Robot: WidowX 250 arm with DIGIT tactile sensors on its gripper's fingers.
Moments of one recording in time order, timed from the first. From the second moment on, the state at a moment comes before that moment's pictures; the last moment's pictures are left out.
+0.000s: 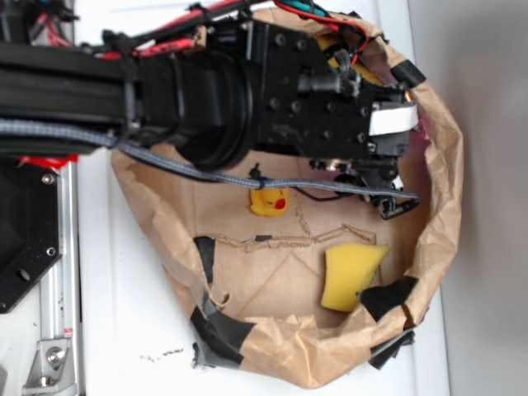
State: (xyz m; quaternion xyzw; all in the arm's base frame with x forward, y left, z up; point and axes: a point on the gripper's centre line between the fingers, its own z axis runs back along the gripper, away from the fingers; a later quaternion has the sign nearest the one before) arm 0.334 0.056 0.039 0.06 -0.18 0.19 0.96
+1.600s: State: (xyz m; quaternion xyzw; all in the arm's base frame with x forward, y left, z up) arm 0.294 0.076 0.033 0.09 -0.17 0.23 0.95
